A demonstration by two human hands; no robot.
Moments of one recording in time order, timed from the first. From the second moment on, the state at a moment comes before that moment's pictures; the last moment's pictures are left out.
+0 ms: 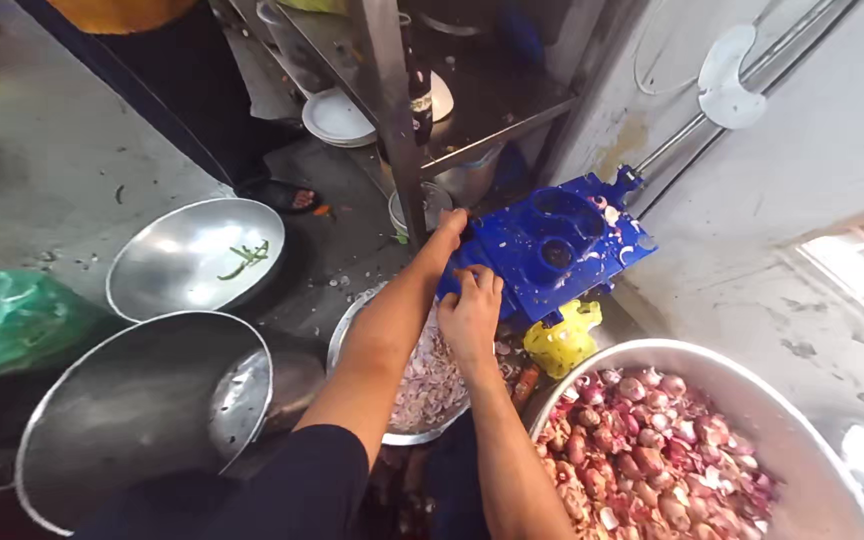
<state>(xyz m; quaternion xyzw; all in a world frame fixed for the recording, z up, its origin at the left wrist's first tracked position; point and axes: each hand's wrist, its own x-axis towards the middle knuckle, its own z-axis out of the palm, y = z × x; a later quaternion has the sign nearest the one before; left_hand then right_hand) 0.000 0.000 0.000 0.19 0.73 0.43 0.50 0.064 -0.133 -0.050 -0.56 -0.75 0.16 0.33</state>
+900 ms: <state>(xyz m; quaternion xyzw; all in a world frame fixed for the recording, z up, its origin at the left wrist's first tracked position) -0.137 -0.296 -0.054 0.65 0.58 0.09 0.48 0.070 -0.106 -0.047 -0.59 -0.76 0.21 0.17</state>
